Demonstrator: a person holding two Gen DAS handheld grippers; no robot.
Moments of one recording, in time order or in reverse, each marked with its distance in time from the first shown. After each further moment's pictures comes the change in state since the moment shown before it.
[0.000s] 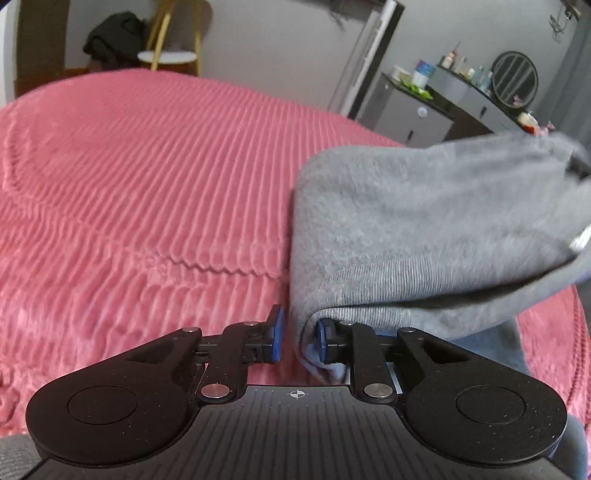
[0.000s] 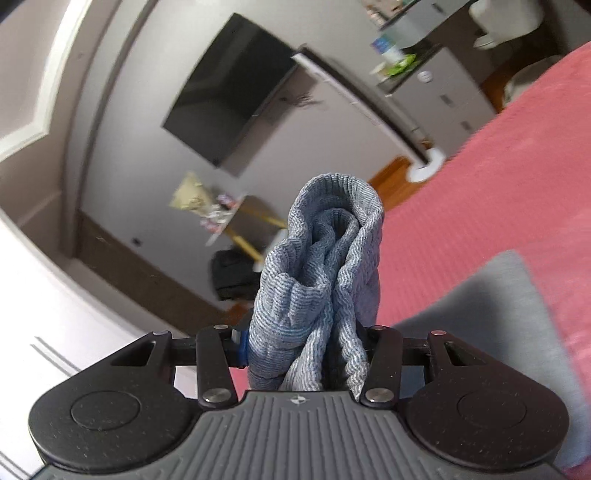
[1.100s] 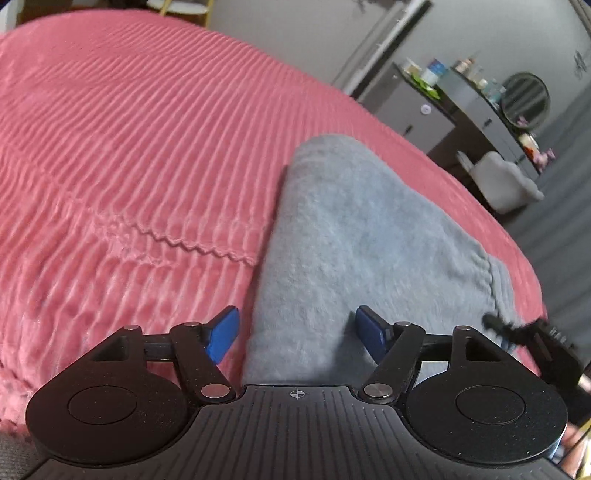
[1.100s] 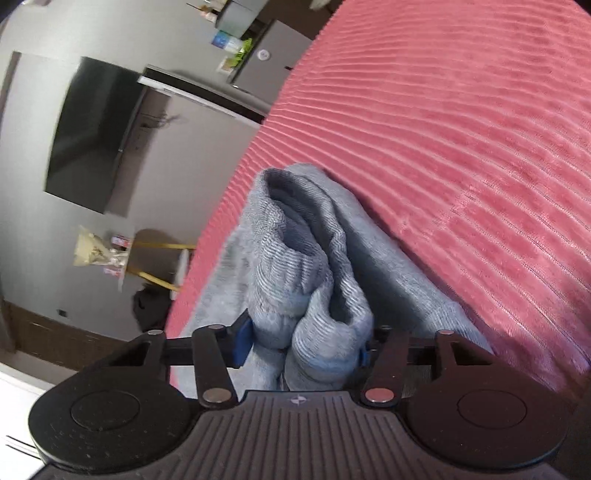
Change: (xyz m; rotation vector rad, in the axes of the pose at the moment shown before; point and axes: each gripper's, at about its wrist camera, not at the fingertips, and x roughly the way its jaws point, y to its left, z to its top) left arm 0.035 0.023 0.016 -0.183 0.086 -0.107; right arm 0.015 -0.140 -0.083 0.379 0.015 -0.242
